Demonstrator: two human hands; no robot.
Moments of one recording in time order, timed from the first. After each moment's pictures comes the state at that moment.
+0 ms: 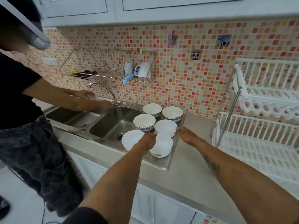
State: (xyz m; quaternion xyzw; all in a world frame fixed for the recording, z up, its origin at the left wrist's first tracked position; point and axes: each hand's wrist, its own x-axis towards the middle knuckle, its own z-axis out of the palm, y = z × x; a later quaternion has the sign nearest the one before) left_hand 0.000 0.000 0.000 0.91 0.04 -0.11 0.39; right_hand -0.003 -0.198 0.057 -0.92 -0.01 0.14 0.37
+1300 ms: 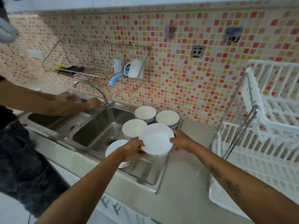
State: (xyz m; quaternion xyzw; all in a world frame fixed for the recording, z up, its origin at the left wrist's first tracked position) left_hand 0.058 0.004 0.010 0.62 0.15 -0.22 0.74; right_hand 0.093 -0.213 0.045 -0.84 -0.05 0.22 0.49
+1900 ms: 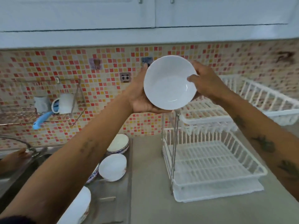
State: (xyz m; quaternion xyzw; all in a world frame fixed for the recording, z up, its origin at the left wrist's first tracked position) left_hand 0.085 -0.174 0.289 0.53 -0.26 -0.41 0.70; right_hand -0.020 -0.351 0.311 -0.85 0.03 -0.26 0.45
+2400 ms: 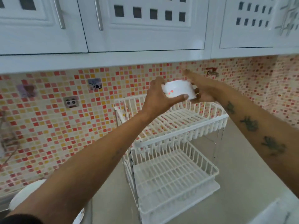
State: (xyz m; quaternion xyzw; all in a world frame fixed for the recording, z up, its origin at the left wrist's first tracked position) left_hand 0.034 -0.369 0.295 0.71 -0.48 0.12 0.49; right_hand -0.066 -0.507 0.342 -0.77 0.27 -0.18 0.55
